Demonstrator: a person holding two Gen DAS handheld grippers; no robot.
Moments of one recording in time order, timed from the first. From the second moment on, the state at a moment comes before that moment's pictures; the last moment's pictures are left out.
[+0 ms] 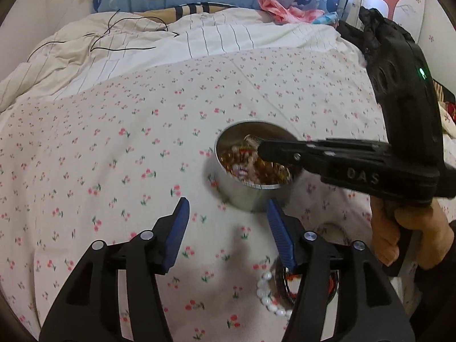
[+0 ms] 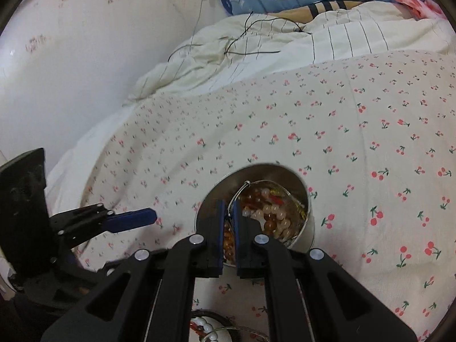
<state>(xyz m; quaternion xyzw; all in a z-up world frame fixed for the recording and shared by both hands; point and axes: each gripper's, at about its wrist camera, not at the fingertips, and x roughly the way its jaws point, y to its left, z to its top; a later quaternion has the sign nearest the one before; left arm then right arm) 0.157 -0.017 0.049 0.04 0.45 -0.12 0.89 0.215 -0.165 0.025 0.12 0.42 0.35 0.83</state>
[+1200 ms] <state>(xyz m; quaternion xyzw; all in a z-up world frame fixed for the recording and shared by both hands) 0.113 -0.054 0.023 0.13 0.44 -0.12 0.88 0.131 -0.196 0.000 -0.08 0.47 0.22 0.85</state>
